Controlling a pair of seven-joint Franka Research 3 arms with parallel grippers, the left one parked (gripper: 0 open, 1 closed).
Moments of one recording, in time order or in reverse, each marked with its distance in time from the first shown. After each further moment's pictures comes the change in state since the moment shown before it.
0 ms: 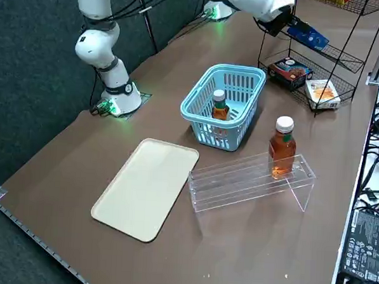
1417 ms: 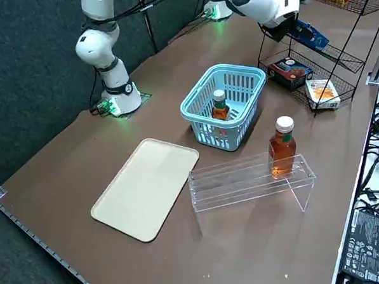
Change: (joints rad) arm 0.009 0.071 -0.002 0.054 0.000 0.015 0.000
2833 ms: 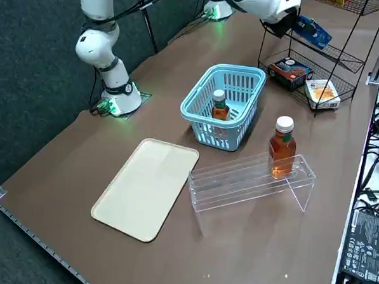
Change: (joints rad) arm 0.002 -0.010 -0.001 0.016 0.000 0.017 0.007
